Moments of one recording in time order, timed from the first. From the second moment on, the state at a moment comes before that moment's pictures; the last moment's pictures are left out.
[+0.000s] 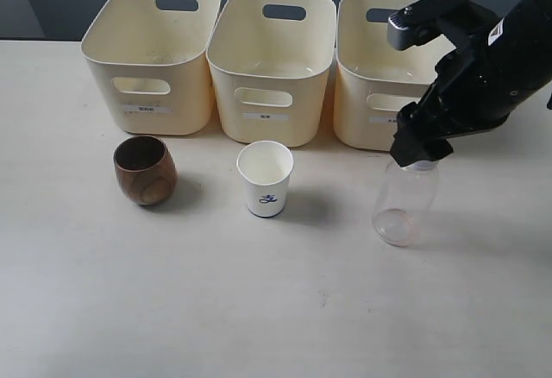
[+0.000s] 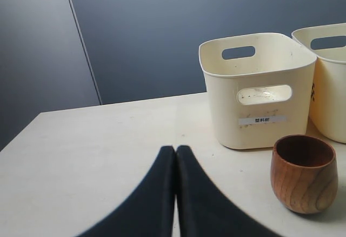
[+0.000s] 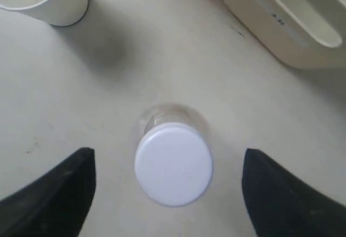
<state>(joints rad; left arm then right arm) 0.01 0.00 0.00 0.00 0.14 0.12 0.32 1.49 -1.08 0.17 0.90 -0.42</state>
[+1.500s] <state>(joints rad) 0.01 0.00 0.00 0.00 0.14 0.12 0.32 1.56 -1.08 0.17 0.89 -0.38</state>
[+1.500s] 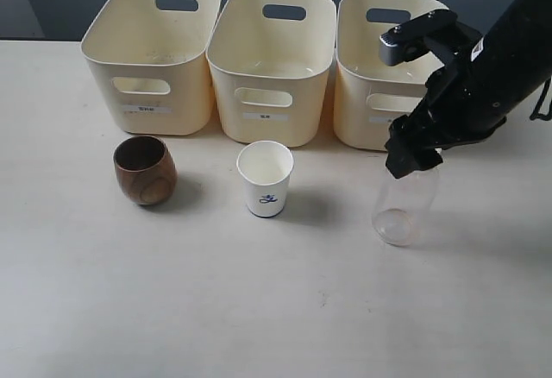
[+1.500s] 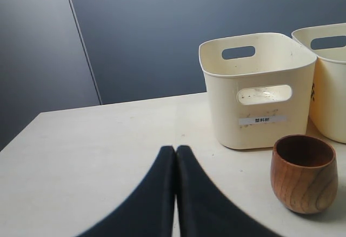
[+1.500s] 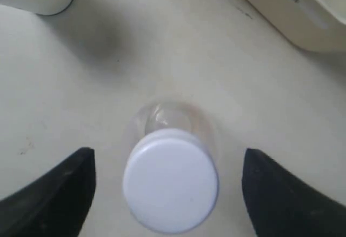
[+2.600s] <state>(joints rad) 0.01 0.00 0.00 0.00 0.14 0.12 0.39 1.35 -1.11 0.21 0.80 -0.50</state>
